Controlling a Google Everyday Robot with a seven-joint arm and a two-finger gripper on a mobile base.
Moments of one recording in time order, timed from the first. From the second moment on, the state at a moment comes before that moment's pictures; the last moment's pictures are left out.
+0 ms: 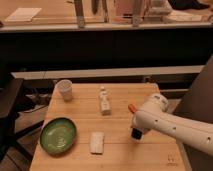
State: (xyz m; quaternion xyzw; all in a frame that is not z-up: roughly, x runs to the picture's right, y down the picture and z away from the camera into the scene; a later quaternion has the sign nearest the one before) arm 0.158 0.196 0.725 -0.20 -0.14 -0.52 0.82
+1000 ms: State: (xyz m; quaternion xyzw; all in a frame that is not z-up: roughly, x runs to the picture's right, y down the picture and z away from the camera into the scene) arm 0.125 0.164 0.721 -0.19 -0.14 -0.55 0.80
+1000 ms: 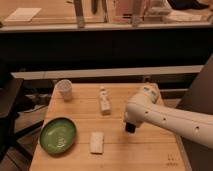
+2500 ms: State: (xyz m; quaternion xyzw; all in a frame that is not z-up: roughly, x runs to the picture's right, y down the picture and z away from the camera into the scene) arm 0.056 0.086 0.727 -0.17 -0.14 -0.59 0.78
